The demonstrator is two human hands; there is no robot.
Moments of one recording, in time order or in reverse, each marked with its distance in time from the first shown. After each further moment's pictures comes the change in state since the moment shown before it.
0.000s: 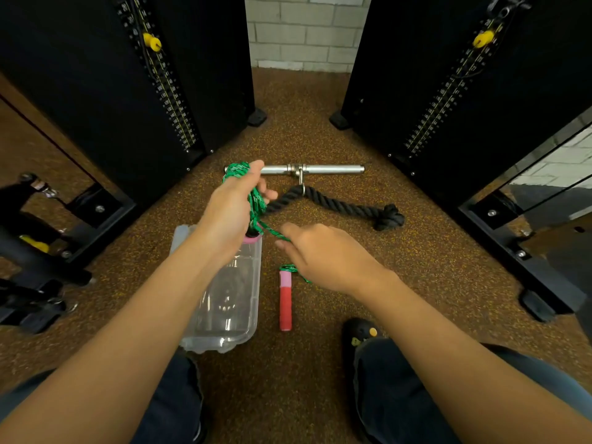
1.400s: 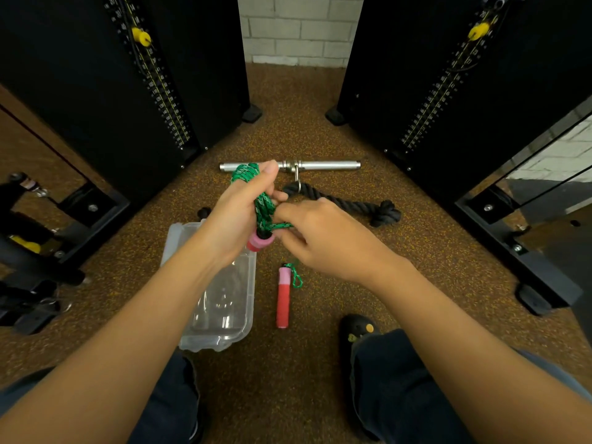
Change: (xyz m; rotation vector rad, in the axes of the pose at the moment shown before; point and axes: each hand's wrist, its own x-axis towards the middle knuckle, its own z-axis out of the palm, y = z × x) left_hand -0.002 -0.007 0.008 -0.140 -0.311 0.076; right_hand -0.004 -0.003 -0.029 0.021 0.101 -0.125
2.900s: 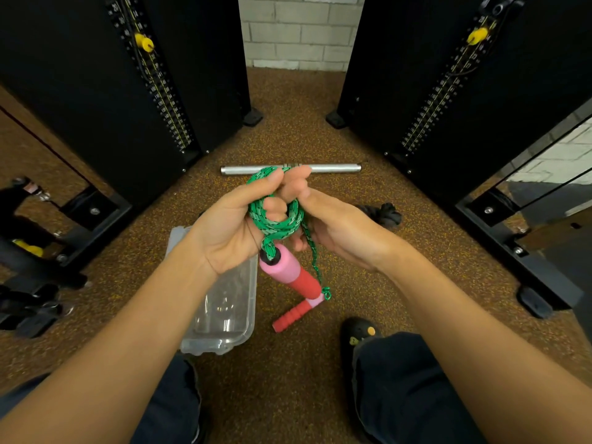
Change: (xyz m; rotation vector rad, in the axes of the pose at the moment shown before) left_hand -0.004 0.009 -0.009 -0.494 -0.402 -0.198; right_hand 0.006 0.015 0.000 1.211 -0.121 0.303
